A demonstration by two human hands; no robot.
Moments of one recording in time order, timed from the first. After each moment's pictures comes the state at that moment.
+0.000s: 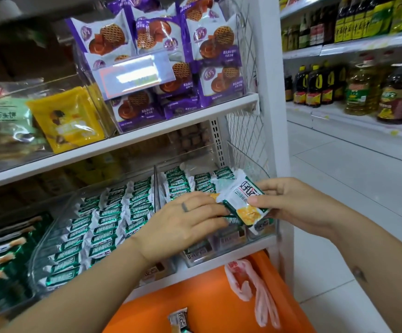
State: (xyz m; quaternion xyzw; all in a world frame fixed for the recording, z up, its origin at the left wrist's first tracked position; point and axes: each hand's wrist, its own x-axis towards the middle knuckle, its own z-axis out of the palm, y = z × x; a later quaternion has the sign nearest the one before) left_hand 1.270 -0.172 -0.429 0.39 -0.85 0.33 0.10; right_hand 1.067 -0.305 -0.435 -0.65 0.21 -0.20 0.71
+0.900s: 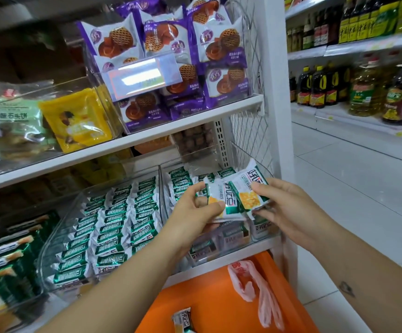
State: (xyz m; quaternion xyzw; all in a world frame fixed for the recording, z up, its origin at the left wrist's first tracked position) left_hand 1.226 -0.179 -0.428 0.68 -0.34 -0.33 0.56; right_hand 1.084 -0.283 -0.441 -0.48 0.23 -0.33 0.78
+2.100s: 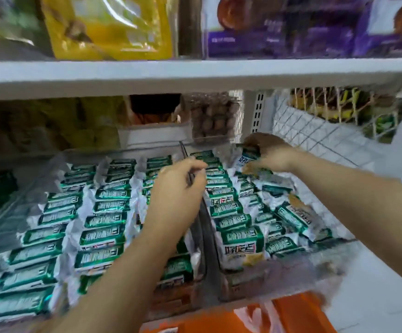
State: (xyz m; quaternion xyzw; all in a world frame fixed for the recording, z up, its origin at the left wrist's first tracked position) left_hand 1.371 -0.193 -0.467 0.77 -0.43 -0.01 0.47; right_hand 1.286 -0.415 -0.442 -0.95 0.29 -0.10 0.11
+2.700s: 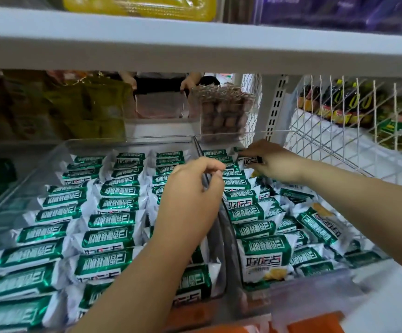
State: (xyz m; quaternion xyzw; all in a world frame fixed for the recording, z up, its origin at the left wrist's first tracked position) left_hand 1.373 -0.190 -0.474 0.74 -0.42 -0.04 0.53; right_hand 1.309 -0.411 -0.463 -0.97 0.21 -0.07 0.08
